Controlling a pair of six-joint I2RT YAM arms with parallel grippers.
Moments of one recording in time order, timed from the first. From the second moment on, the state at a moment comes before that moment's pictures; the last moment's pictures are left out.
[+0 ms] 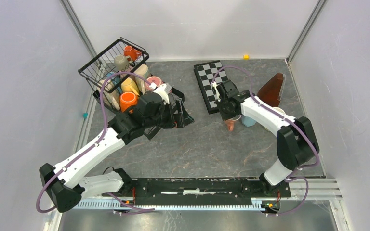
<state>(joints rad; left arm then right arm) -0.77 1.09 1.07 -0.54 0.08 -0.73 0.51 1.62 1.18 -0.68 0.12 0.09</state>
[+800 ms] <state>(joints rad) -0.77 1.10 1.08 -0.55 0.07 -0.73 0.52 1.64 1.19 -0.68 0.14 0.07</state>
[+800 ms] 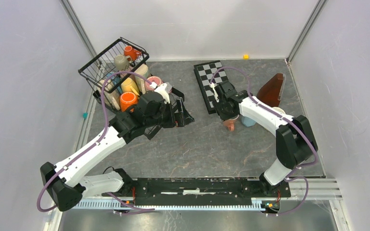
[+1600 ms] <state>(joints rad) -0.77 1.11 1.13 -0.61 0.00 -0.73 0.56 1.38 1.21 -0.65 0.09 0.10</state>
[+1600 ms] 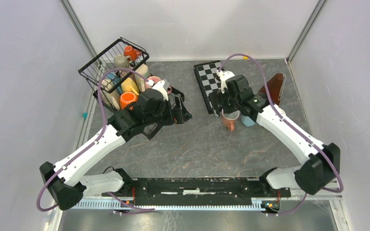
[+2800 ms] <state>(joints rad) -0.51 2.28 2.19 -1.23 -0.70 -1.46 0.56 0.86 1.00 -0.54 -0.07 0.18</state>
